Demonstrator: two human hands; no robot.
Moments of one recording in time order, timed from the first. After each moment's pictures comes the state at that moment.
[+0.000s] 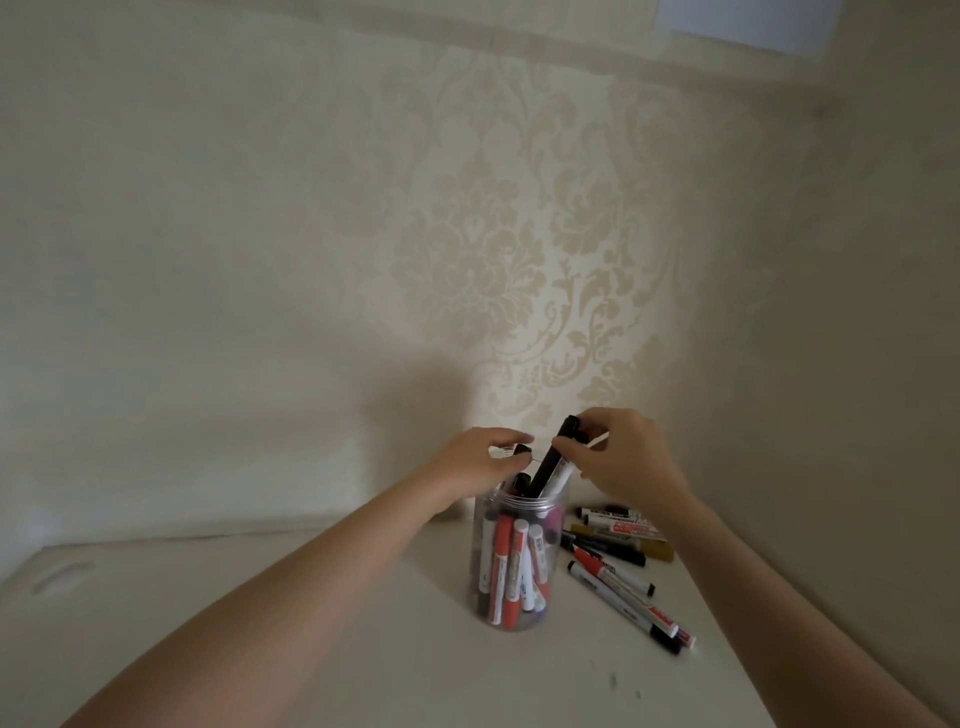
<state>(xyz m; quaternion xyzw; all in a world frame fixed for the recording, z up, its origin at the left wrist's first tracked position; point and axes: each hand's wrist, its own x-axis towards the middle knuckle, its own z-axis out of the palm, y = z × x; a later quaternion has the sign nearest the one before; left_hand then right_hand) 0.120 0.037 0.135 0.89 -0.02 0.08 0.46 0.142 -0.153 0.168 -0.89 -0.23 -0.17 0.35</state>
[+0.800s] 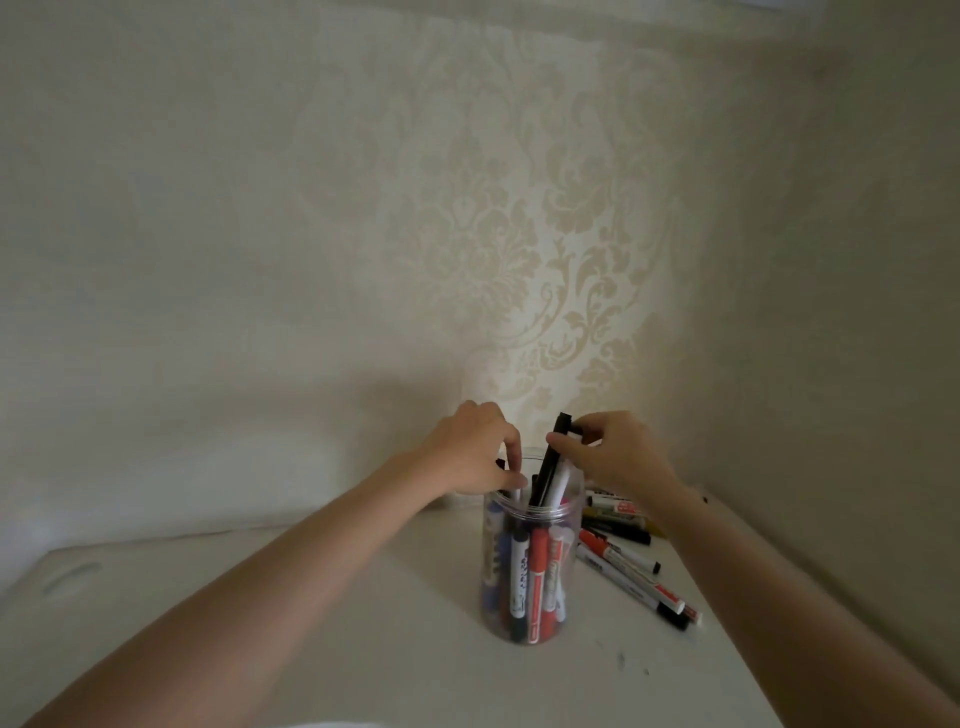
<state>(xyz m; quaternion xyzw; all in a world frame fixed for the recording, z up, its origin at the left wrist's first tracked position) 0.097 0.031 0.162 0.98 -0.09 0.07 0.15 0.149 -0.149 0.148 -0.91 -0.19 -0.12 0.35</state>
